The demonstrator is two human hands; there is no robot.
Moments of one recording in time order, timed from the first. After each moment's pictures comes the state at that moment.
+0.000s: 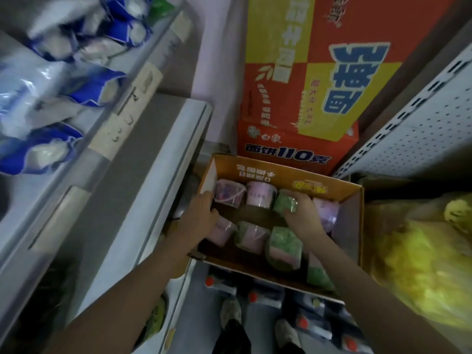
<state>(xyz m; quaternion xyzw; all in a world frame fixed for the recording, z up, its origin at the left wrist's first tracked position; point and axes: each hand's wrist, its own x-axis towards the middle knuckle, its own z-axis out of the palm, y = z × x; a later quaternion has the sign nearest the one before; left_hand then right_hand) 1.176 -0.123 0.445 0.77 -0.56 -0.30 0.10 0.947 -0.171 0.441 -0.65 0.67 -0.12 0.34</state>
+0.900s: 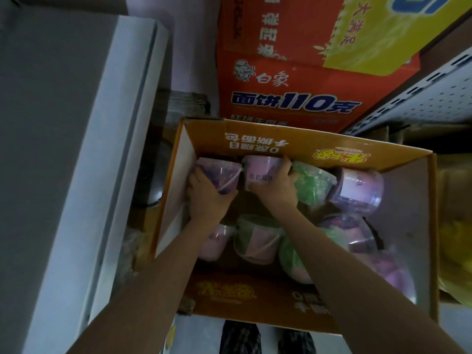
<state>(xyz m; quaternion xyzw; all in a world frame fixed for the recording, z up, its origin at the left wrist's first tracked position) 1.167 -0.222 0.216 0.82 -0.47 -0.31 0.13 1.026 -0.256 0.244 -0.45 0.80 -0.07 0.40</state>
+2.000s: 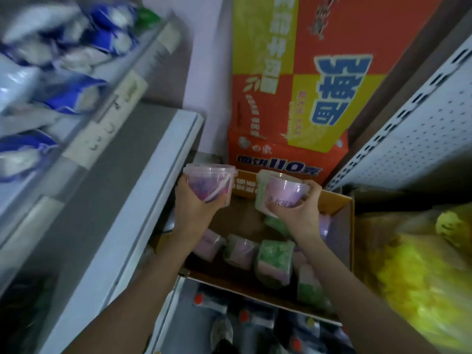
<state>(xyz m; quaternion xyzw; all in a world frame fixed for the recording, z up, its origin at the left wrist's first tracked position) 1.148 -0.151 0.444 0.74 -0.38 -0.32 0.44 0.938 -0.188 0.430 -0.49 0.66 -0.39 0.41</state>
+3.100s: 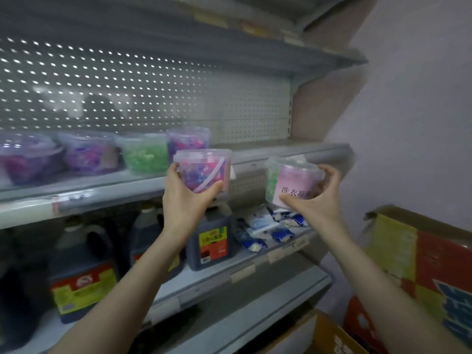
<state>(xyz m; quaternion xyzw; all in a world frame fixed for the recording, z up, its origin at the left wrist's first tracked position) 1.194 0.130 0.855 0.73 -0.25 0.23 0.59 1.053 -0.068 0.846 -0.71 0.17 -0.48 0.48</state>
